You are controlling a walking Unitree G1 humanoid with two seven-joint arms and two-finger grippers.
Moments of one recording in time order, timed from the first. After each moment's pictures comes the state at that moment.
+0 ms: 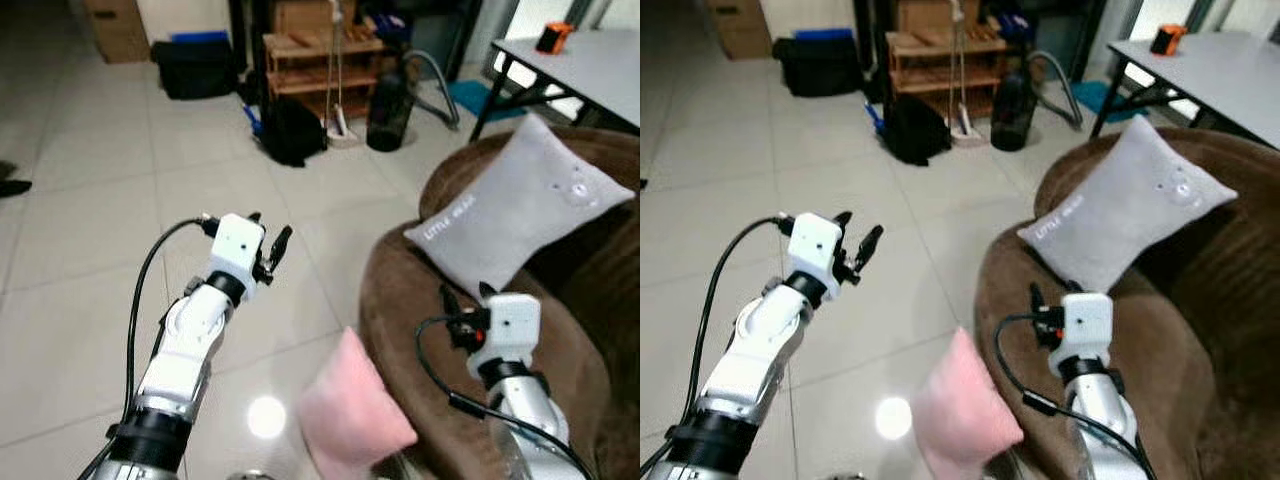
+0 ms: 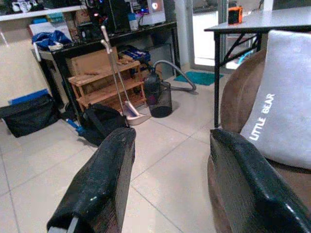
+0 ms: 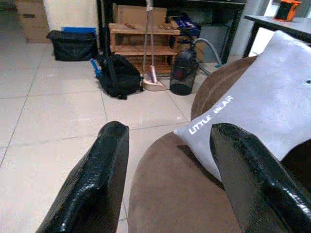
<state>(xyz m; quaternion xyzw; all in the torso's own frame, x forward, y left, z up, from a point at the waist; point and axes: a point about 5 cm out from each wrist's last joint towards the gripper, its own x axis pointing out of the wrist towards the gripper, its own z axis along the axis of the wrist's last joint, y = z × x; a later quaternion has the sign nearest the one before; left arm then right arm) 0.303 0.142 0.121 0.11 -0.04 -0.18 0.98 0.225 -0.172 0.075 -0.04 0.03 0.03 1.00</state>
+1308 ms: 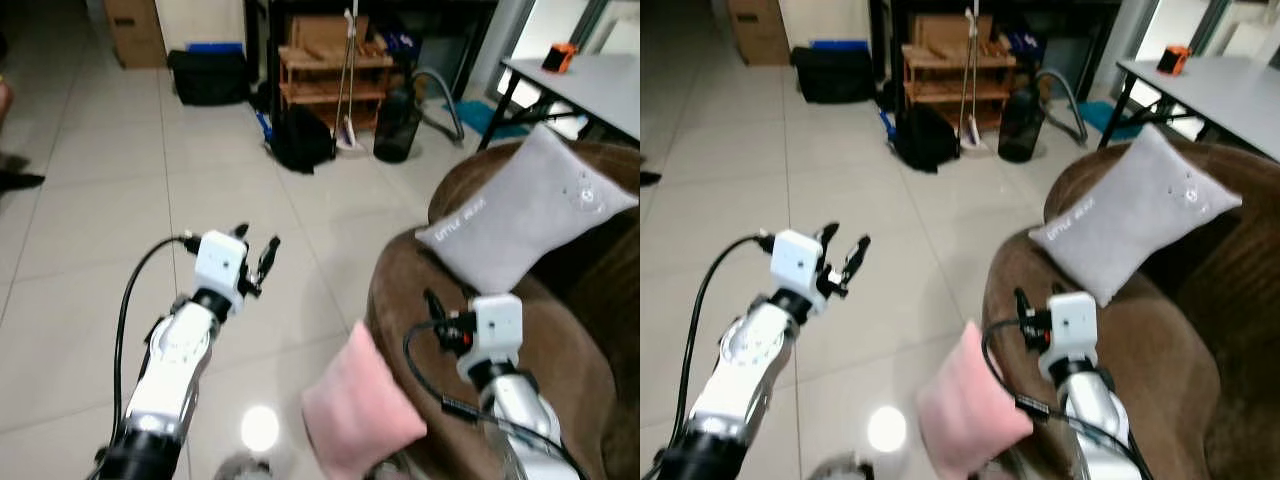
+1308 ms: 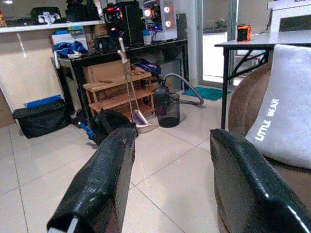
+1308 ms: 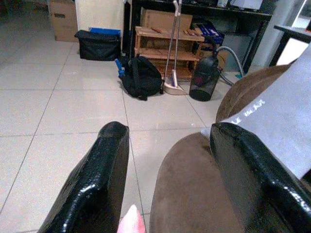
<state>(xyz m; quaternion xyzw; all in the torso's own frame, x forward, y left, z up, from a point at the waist) 0.289 0.154 0.108 0.09 -0.05 -0.17 0.98 0.226 -0.166 0.072 -0.04 0.04 0.07 1.00</state>
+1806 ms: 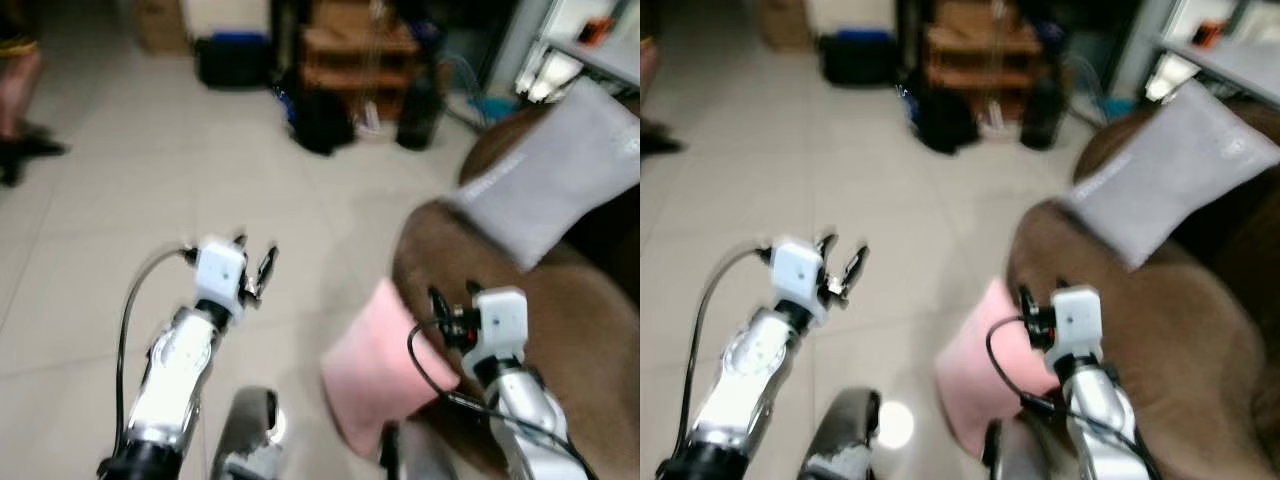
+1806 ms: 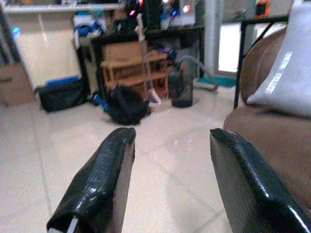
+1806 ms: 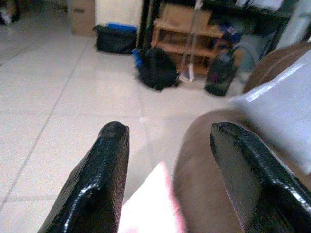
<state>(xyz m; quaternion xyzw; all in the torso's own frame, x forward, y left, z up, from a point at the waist) 0.280 0.156 0.093 0.09 -0.03 -0.16 0.98 0.226 -0.168 0.071 -0.05 0.04 0.07 1.00</state>
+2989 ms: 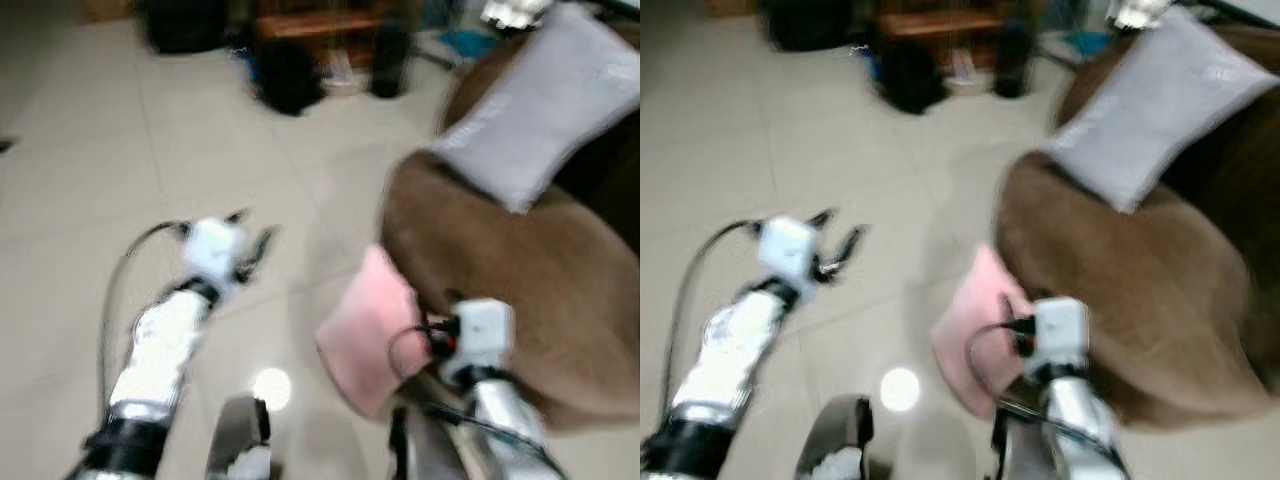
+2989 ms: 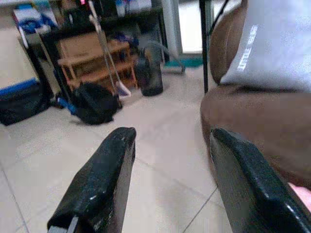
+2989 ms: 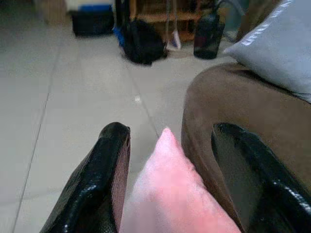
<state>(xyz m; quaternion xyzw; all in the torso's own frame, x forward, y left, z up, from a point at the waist) 0.296 0.168 0.117 0.11 -0.05 -0.17 0.98 0.221 -0.146 0.067 -0.01 0.04 0.08 1.00</state>
